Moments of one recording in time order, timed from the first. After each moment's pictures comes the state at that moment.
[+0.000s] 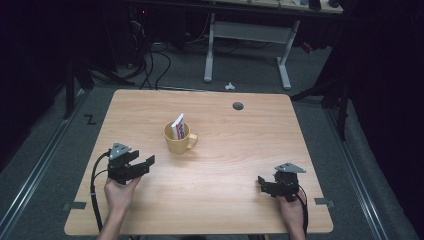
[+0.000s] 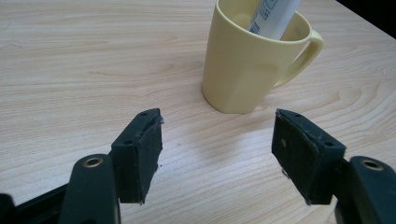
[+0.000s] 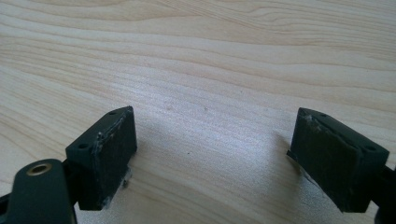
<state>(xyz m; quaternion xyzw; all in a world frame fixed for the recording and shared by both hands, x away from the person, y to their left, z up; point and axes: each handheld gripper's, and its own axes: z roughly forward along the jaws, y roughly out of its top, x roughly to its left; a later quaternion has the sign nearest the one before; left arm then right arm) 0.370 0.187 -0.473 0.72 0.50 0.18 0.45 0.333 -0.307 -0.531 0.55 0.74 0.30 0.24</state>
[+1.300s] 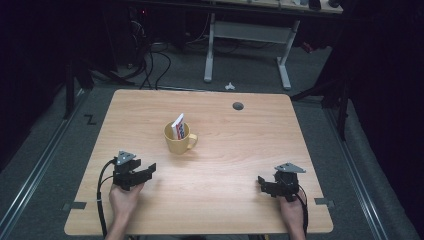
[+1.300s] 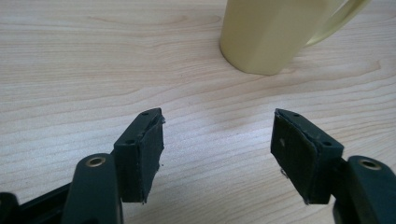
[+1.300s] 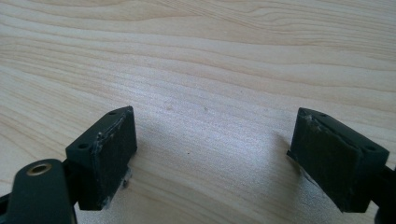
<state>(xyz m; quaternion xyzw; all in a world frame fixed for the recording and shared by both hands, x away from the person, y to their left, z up) 0.370 0.184 -0.512 0.72 0.53 0.17 0.41 0.333 -0.307 -0.531 0.55 0.74 0.30 0.24</state>
